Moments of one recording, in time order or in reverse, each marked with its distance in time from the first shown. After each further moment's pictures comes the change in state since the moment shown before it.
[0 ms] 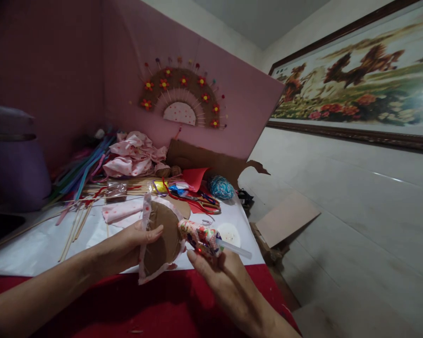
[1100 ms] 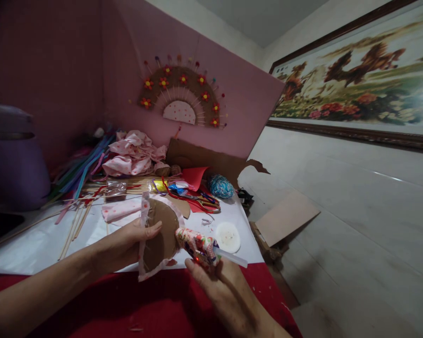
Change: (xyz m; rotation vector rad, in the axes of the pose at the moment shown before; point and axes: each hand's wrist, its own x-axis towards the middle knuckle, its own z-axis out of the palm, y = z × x) left_hand 0.001 0.001 -0.003 -0.003 0.067 0.011; right_hand -0.007 0.002 0.003 0.031 -0.041 -0.012
